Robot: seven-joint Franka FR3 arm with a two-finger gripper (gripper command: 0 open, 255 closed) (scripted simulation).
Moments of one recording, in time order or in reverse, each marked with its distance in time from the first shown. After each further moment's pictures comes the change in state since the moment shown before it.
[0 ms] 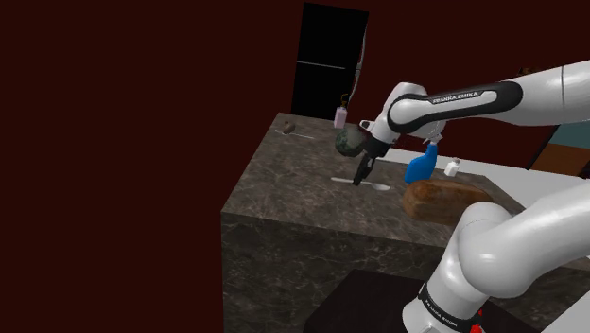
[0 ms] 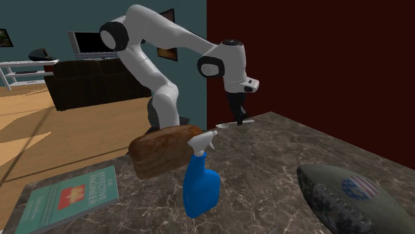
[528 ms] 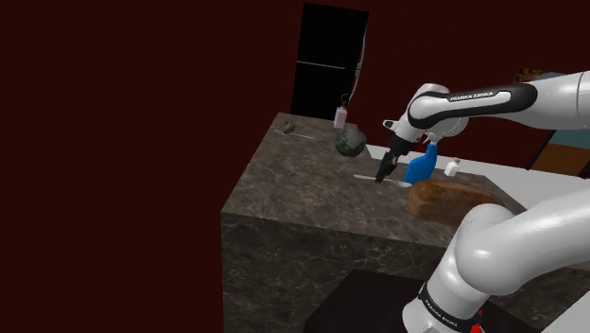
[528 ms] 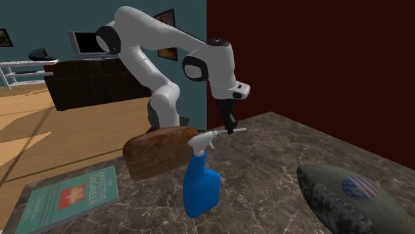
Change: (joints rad) arm -0.100 -0.028 -0.145 0.049 -0.085 -0.088 -0.177
